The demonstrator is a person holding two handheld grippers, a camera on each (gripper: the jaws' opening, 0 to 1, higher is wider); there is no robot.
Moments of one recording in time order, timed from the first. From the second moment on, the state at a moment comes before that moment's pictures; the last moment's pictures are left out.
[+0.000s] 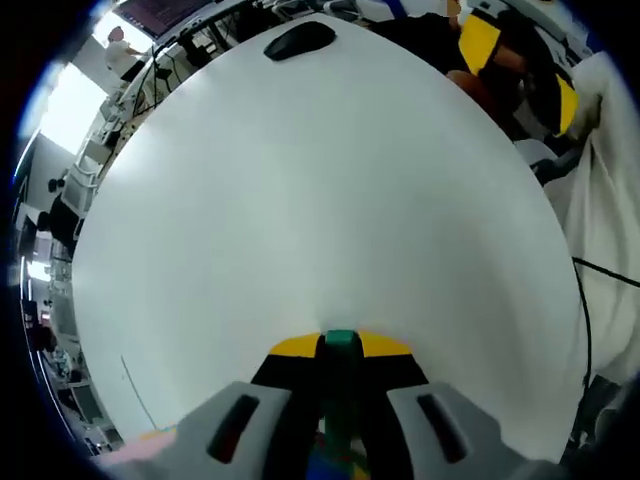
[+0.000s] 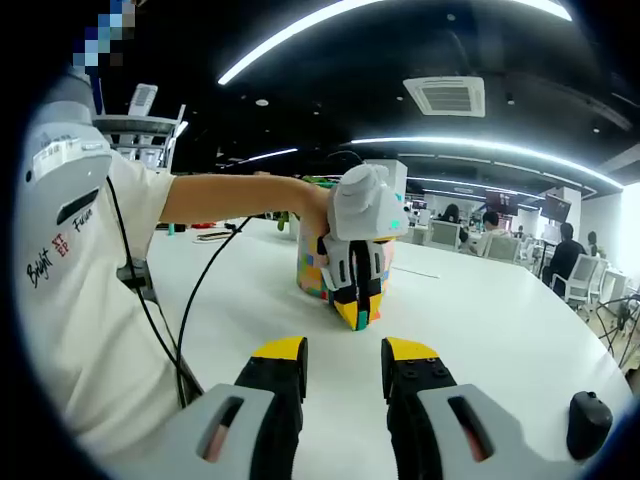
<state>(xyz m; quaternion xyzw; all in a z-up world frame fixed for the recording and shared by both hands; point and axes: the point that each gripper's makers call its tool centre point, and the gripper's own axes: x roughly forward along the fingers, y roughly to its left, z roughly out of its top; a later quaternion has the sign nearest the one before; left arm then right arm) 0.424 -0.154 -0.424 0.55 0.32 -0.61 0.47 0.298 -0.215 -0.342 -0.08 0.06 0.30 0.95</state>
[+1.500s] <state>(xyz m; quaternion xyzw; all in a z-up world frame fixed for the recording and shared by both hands) 0.373 -0.109 -0.261 0.17 0.12 -0.65 0.73 0.299 -0.202 -0.331 -0.10 0.05 0.30 0.95</state>
